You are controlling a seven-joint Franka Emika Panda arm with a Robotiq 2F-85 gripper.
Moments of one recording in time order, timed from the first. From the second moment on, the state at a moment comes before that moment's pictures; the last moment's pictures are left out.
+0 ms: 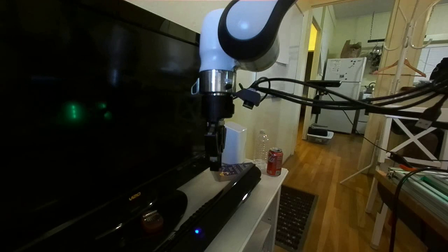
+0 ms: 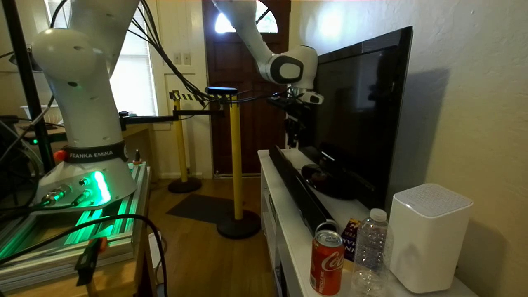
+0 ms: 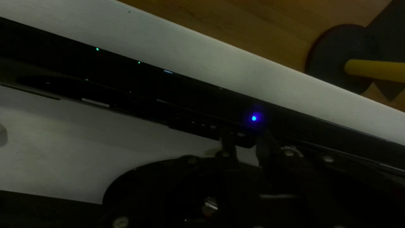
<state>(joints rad) 0.03 0.48 0.00 -1.93 0.17 2.39 -0.12</state>
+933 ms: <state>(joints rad) 0.02 0.64 0.01 -1.83 0.16 2.52 0.03</state>
